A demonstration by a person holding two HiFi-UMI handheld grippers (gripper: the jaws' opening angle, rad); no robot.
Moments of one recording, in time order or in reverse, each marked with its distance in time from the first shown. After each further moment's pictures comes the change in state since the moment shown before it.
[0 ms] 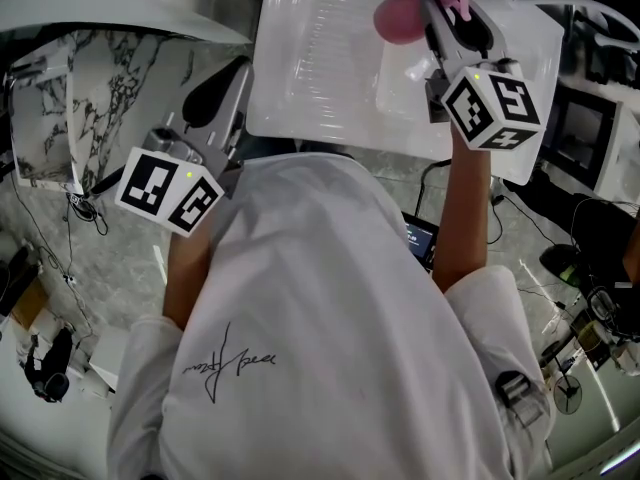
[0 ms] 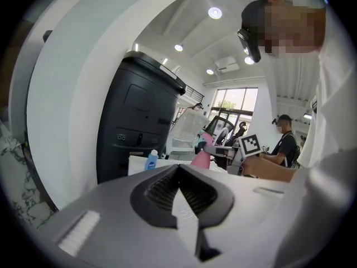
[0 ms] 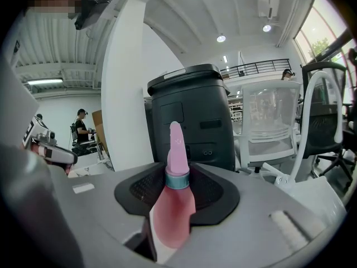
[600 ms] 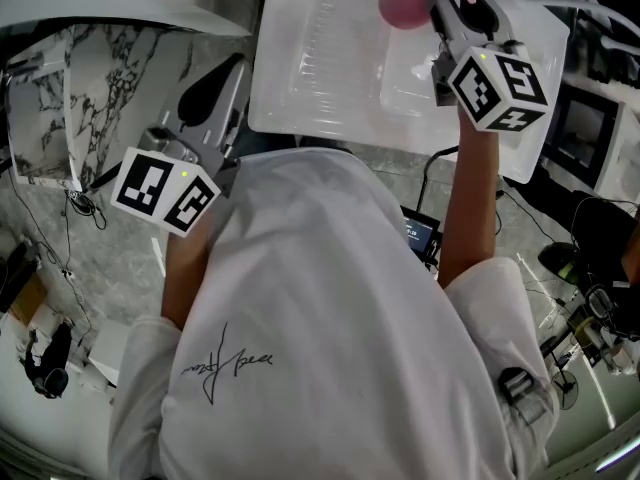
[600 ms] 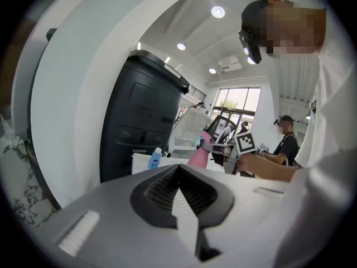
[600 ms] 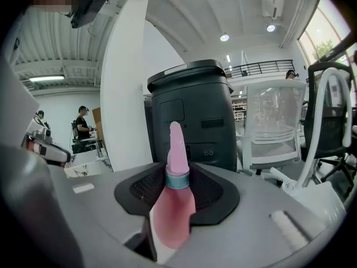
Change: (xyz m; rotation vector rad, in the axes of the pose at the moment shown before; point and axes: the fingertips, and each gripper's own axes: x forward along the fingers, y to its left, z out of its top) left arm -0.005 0.014 -0.005 -0.019 0.013 0.017; right arm 0.025 -0.006 0.000 -0.026 0.015 0.014
